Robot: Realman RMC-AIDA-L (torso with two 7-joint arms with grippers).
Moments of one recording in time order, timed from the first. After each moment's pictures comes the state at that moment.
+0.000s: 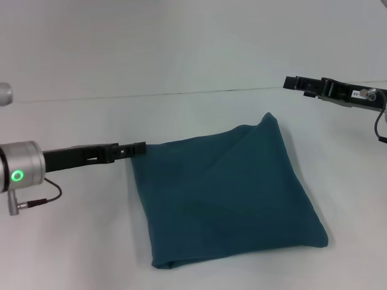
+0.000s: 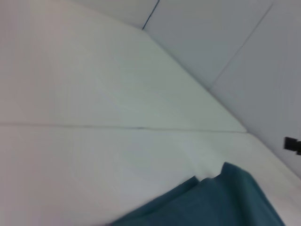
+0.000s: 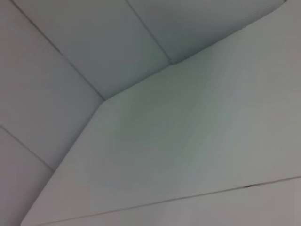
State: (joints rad) left arm -0.65 -2.09 0.76 0.64 2.03 1.19 -1.98; right arm 0.66 1.99 -0.63 -0.61 -1.94 -1.10 2.08
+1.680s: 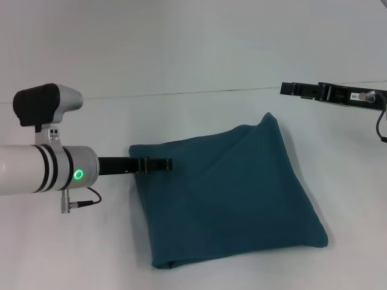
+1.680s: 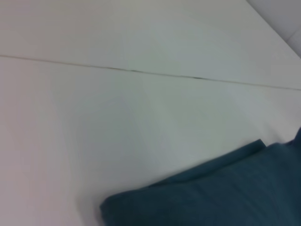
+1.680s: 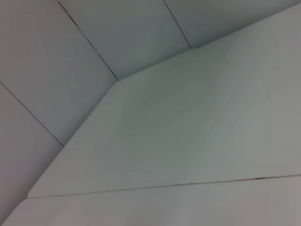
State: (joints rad) left arm -0.76 -2.16 0.96 0.58 2.20 0.86 -2.26; right arm 0.66 1.97 -0.69 -0.62 -1.95 -1.14 2.05
